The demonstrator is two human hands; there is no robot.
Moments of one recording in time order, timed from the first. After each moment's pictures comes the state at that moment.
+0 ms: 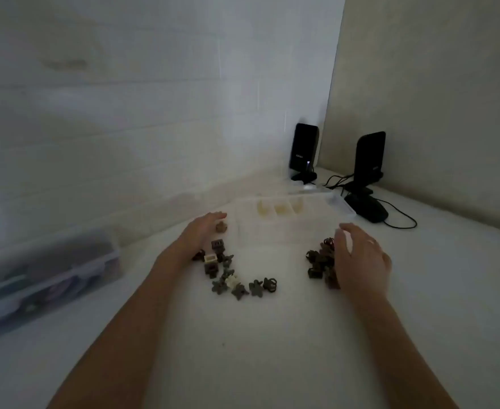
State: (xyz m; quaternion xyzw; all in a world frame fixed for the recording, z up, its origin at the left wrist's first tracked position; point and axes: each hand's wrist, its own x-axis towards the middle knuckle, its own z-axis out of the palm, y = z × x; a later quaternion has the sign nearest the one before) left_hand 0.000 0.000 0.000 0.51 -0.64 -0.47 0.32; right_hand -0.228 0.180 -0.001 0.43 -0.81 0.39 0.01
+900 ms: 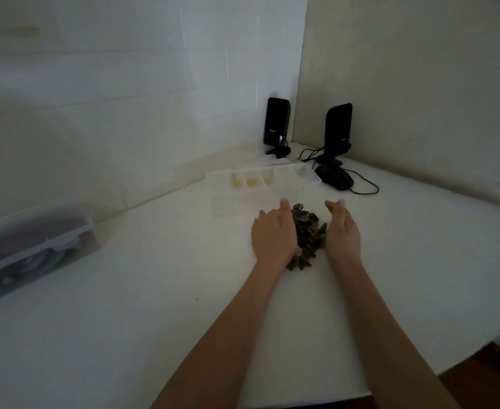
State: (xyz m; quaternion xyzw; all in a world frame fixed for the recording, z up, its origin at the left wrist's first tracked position) left_hand -0.146 0.158 -0.012 0.51 -0.71 -0.33 0.36; right_hand -0.240 0.205 -0.017 0.33 -0.69 0.62 -0.15
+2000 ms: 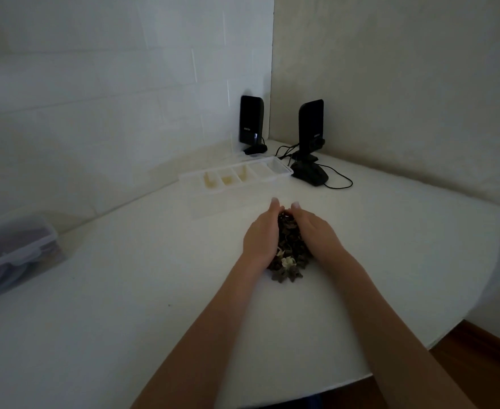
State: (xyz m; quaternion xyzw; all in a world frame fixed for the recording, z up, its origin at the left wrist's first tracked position) left_hand -0.167 0.157 -0.013 0.40 -0.69 -0.51 0.32; right_hand -0.269 0.213 -0.015 0.50 -0.71 0.45 -0.21
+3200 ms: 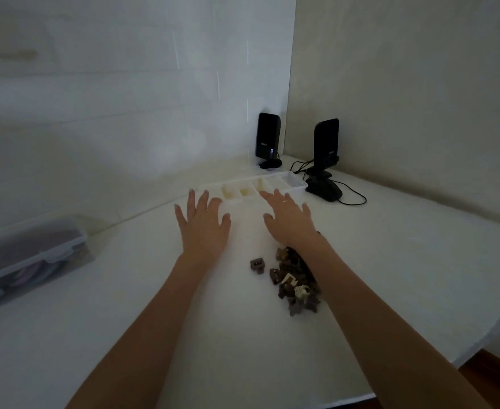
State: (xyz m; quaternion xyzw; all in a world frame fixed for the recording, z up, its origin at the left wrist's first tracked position) left_hand -0.061 0.092 -0.006 0.53 -0.80 -0.01 0.28; right_hand -0.225 0.155 0.023 0.61 -0.76 0.19 -0.05
